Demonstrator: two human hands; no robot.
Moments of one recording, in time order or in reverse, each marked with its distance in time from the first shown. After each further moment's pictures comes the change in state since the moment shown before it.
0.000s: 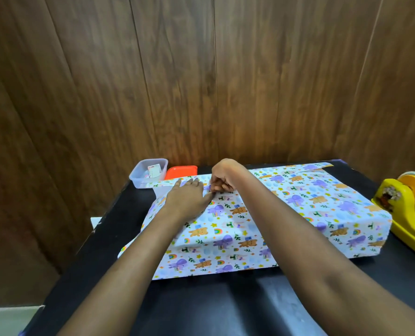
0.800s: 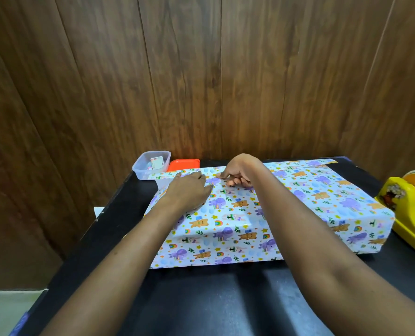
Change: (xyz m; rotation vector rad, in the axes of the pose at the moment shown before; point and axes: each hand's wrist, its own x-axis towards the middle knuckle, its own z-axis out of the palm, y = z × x) left_hand -0.002 -0.001 -0.007 0.036 -0.050 0.001; right_hand -0.009 0.016 -0.021 -0.319 -0.056 0.104
